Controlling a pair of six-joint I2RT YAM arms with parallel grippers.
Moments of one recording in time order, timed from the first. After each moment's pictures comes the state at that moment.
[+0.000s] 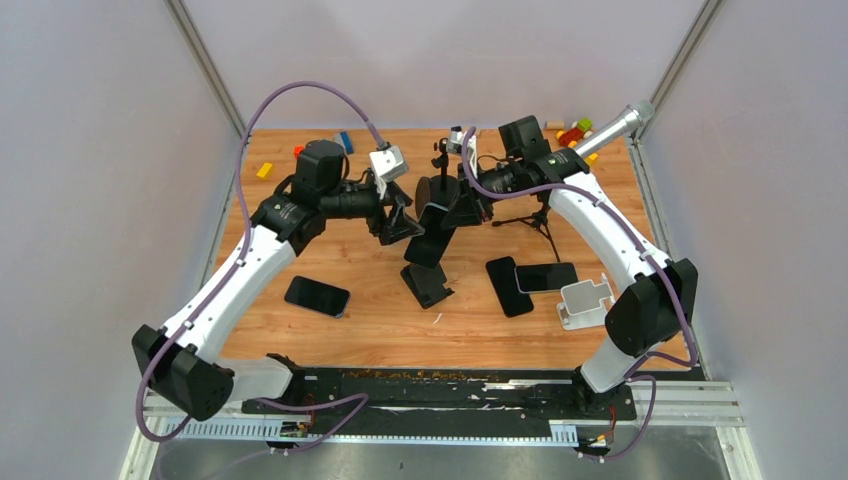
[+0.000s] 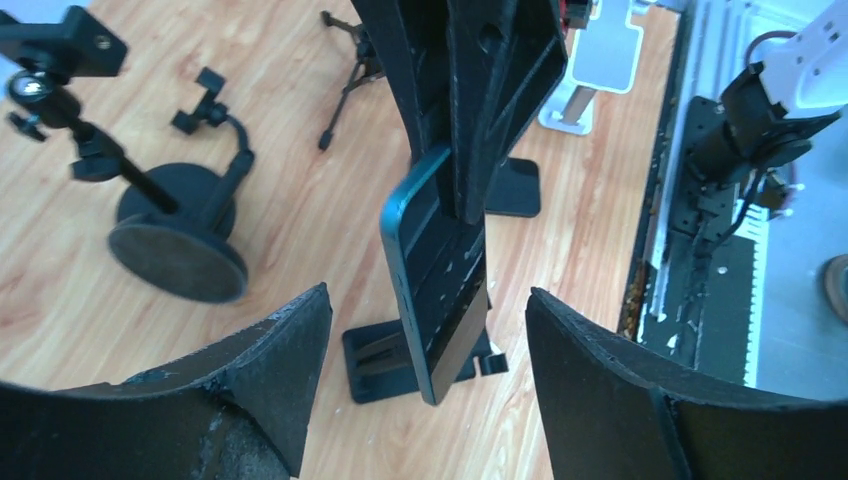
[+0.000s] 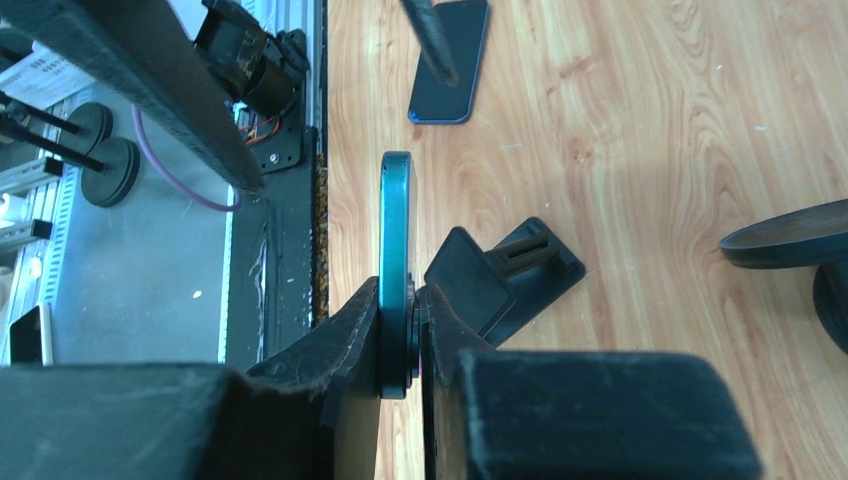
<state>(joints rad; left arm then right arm) -0.50 1.24 1.29 -0.50 0.71 0.23 0.45 1.65 1.63 -0.80 -1.03 -0.37</state>
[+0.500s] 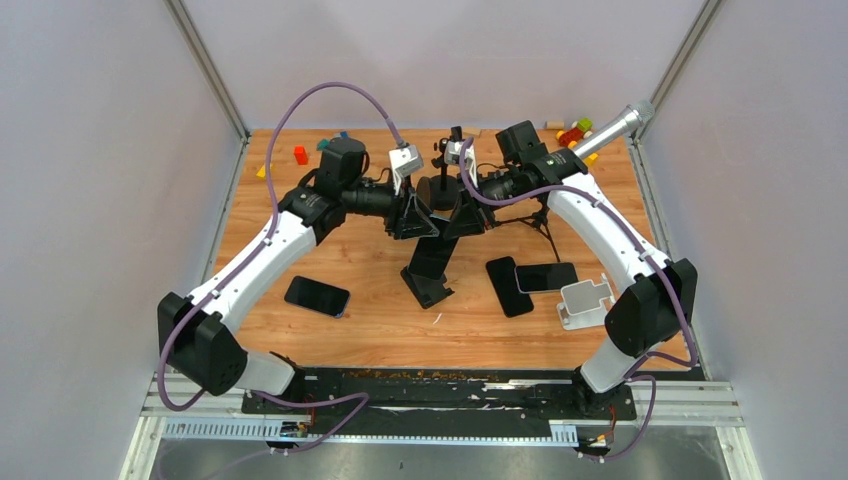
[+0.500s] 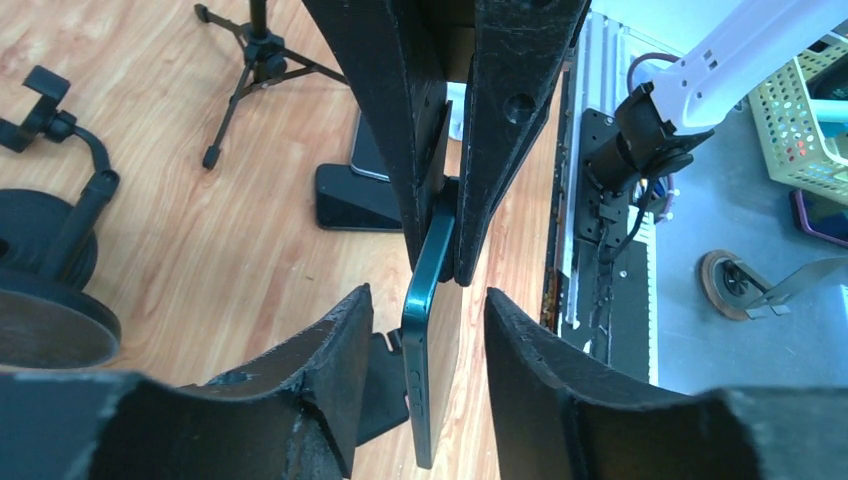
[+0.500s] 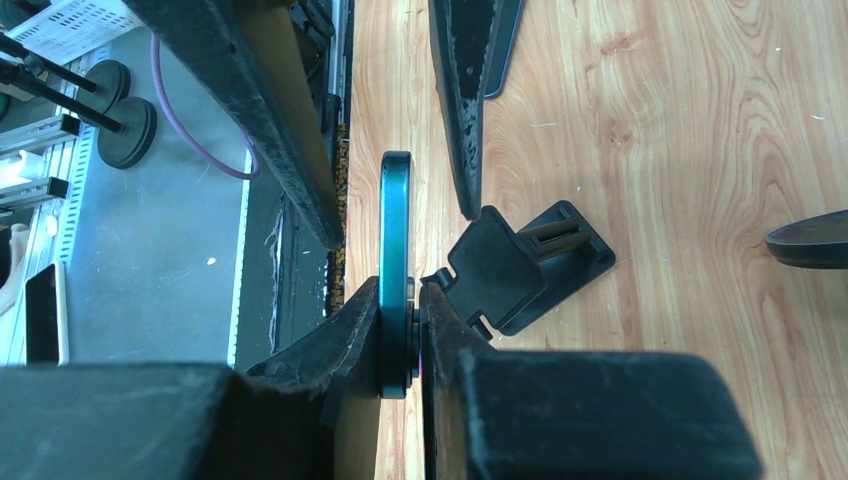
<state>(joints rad) -0.52 1.39 1.29 -0.38 0.91 0.09 0.46 1.65 1.63 -0.94 -1.05 -0.51</state>
